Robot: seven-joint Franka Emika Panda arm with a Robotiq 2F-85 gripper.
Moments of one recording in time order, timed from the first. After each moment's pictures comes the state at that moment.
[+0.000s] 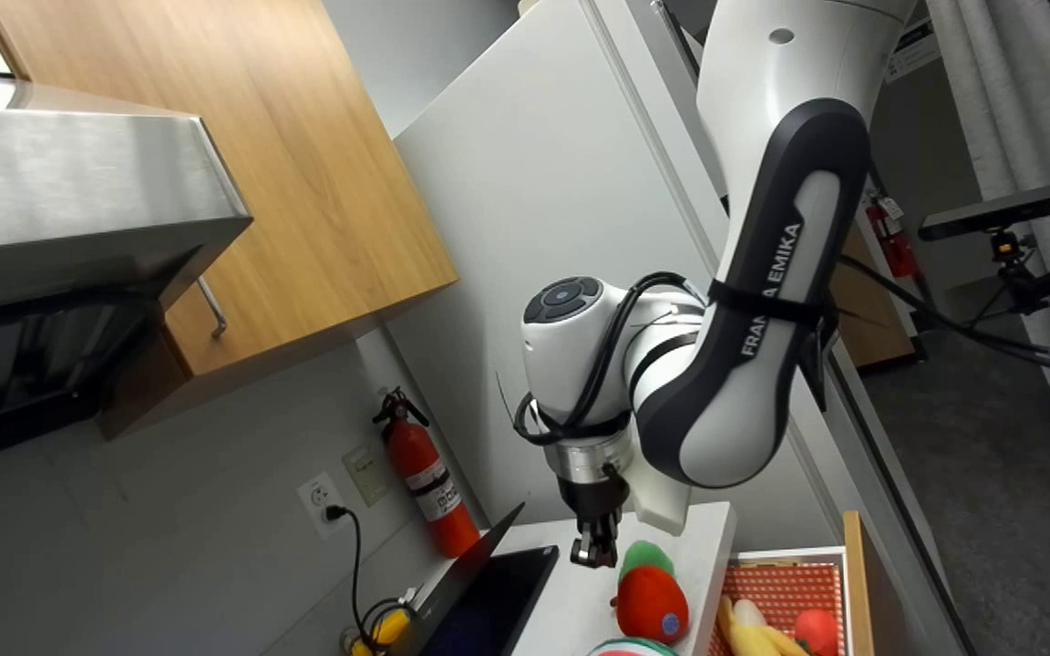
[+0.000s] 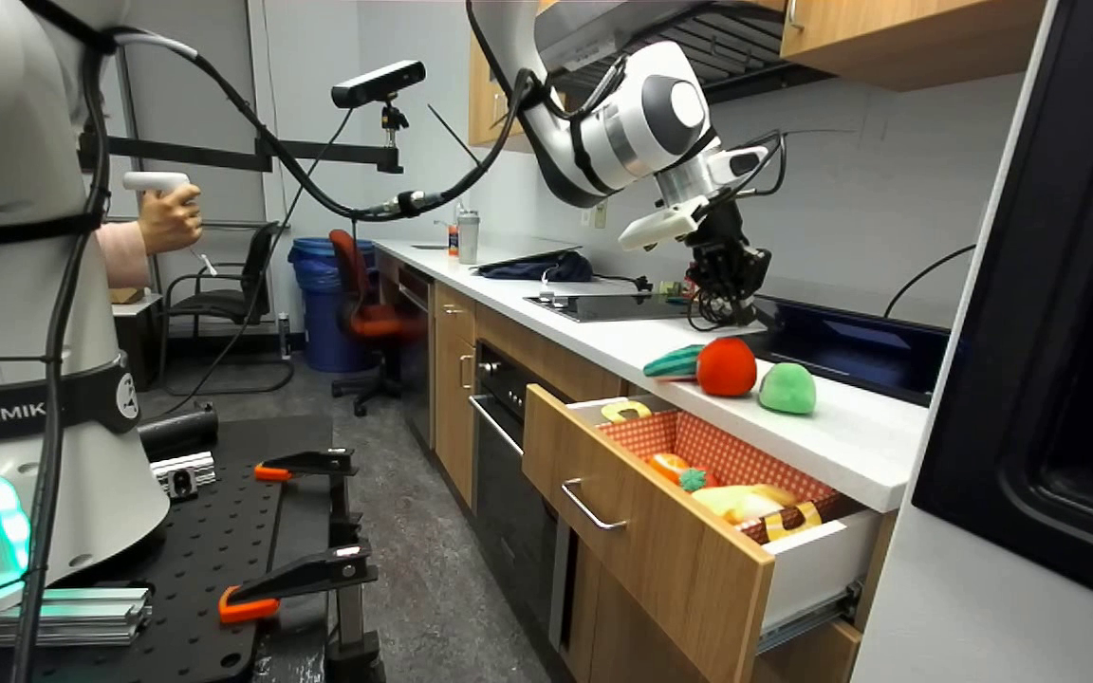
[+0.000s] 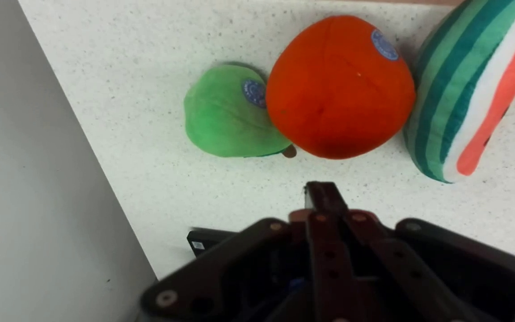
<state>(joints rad) 0.25 0.45 -0.17 -1.91 -0.52 2.77 0.44</state>
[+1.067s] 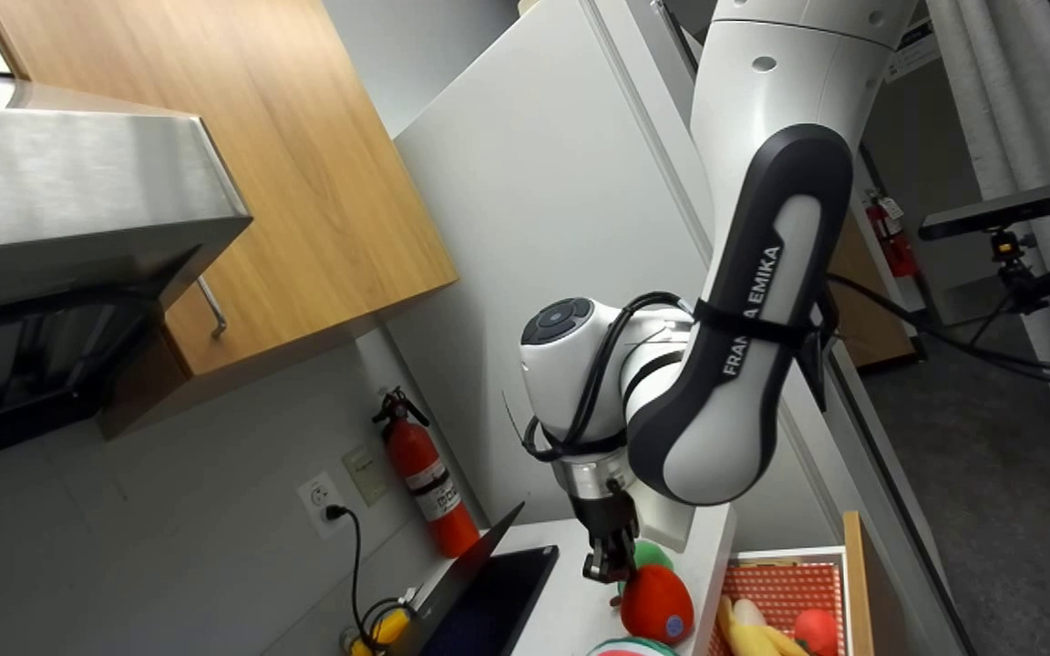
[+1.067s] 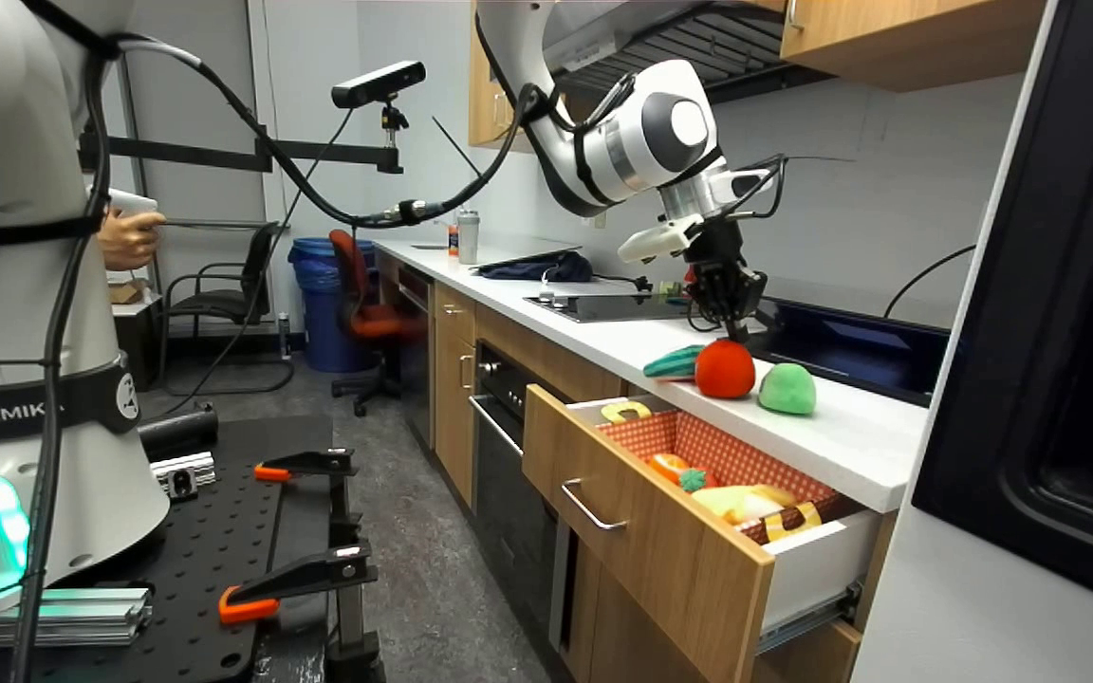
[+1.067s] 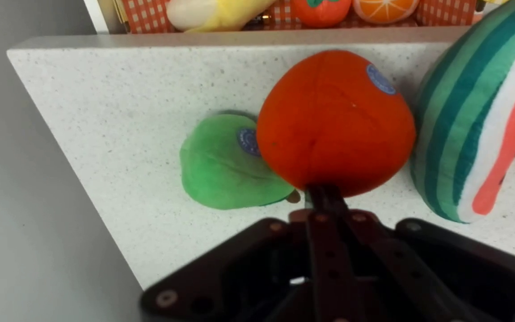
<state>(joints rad) 0.25 0.49 -0.17 -1.89 -0.43 2.71 0.44</state>
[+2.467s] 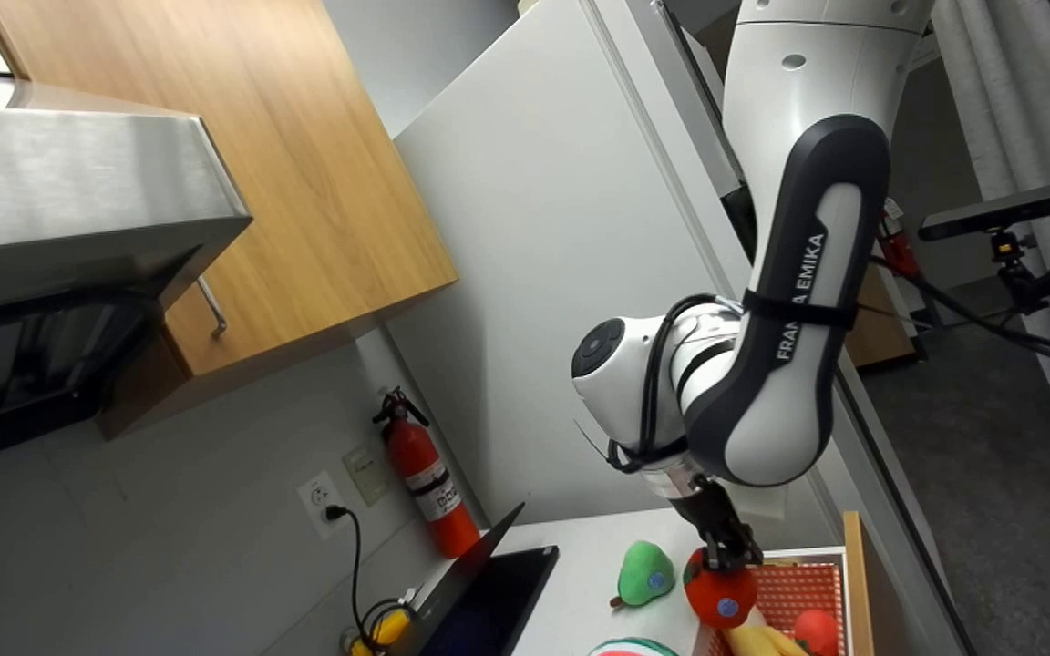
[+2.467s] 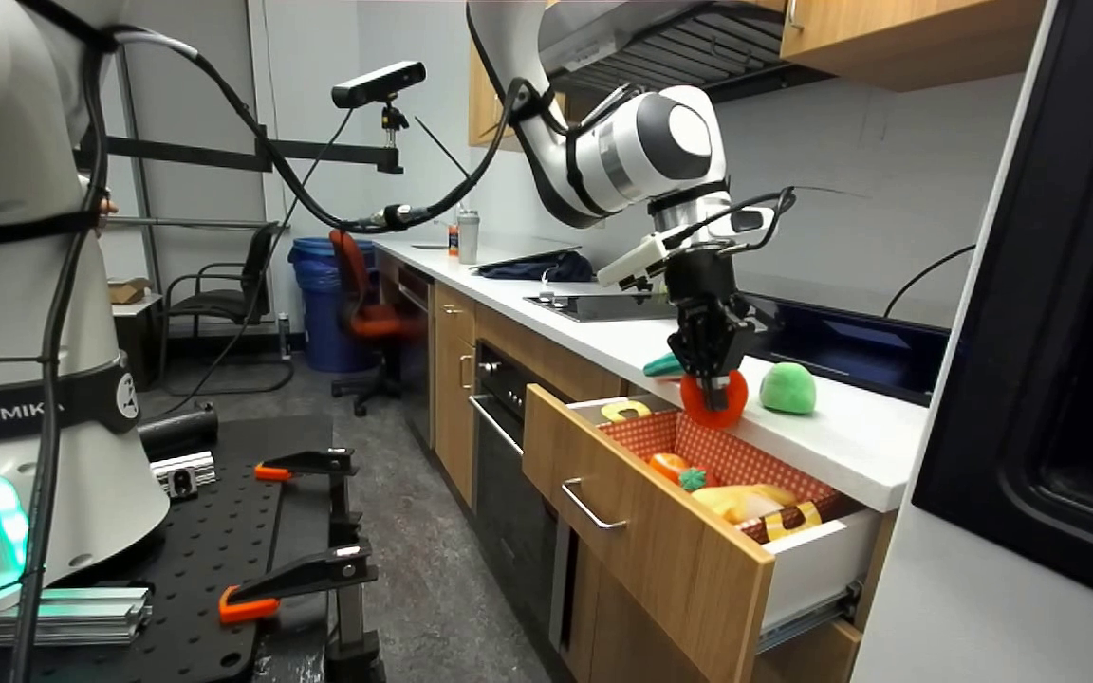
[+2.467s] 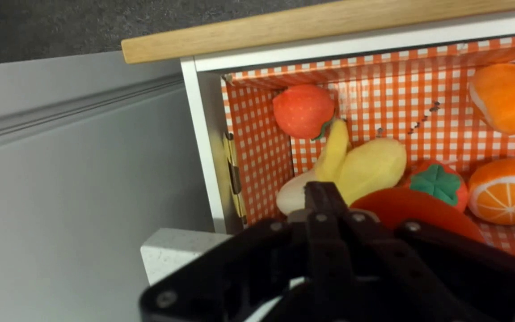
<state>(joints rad) 0.20 0.44 -0.19 -2.02 -0.47 2.45 0.43</state>
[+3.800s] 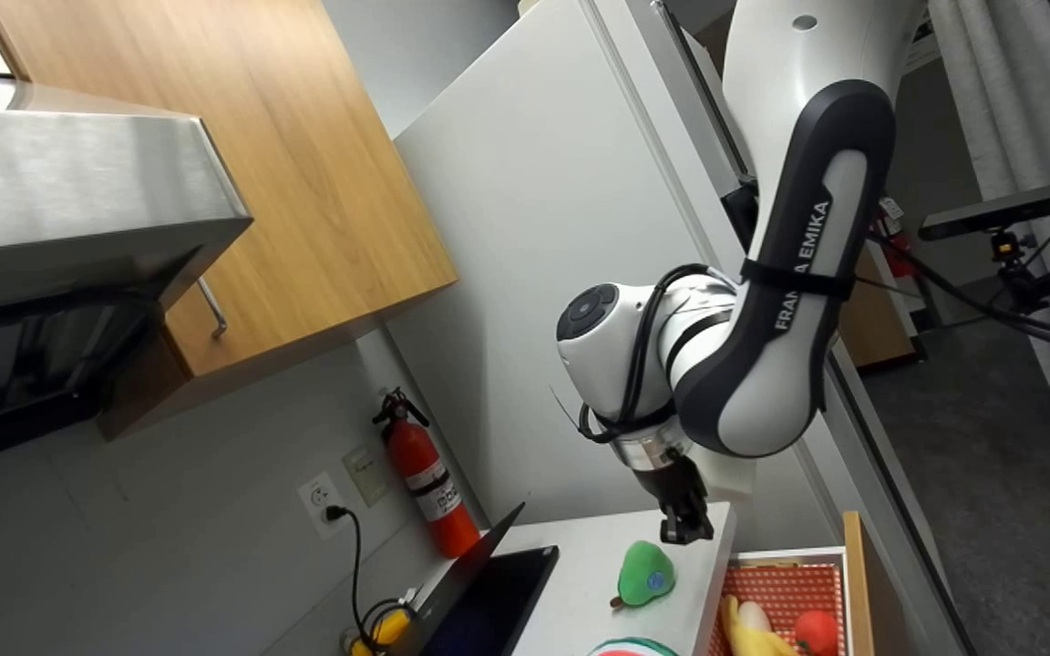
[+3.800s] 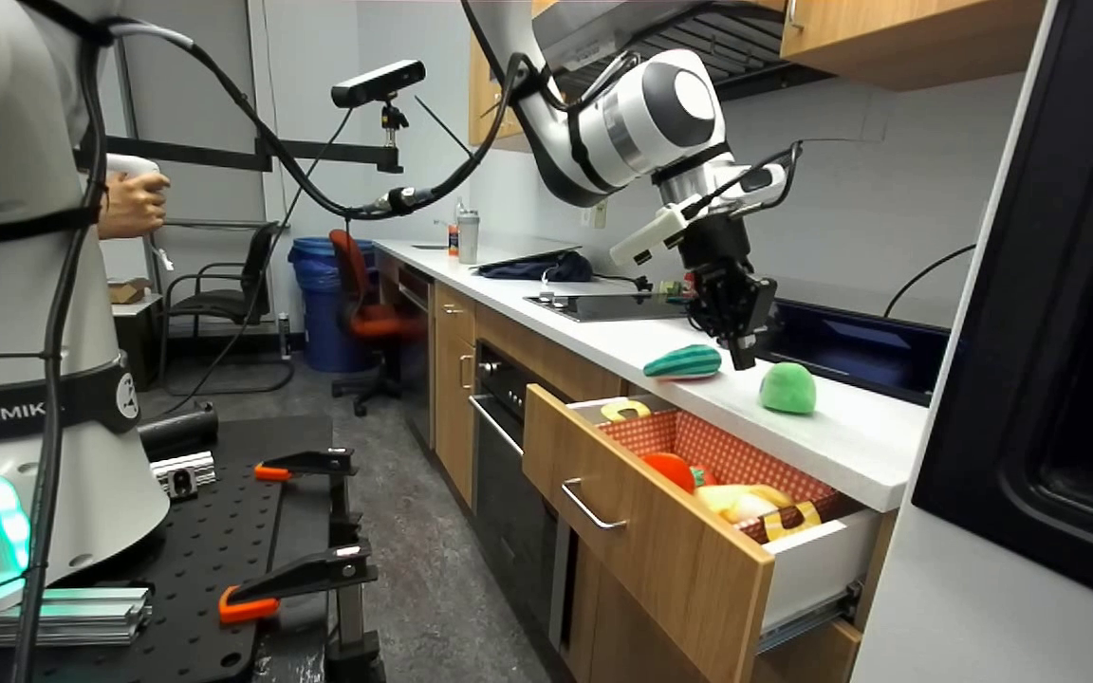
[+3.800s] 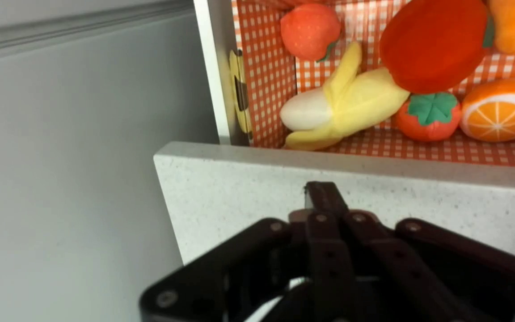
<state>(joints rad) 0.20 0.39 -0.19 -2.01 -0.55 2.54 0.45</state>
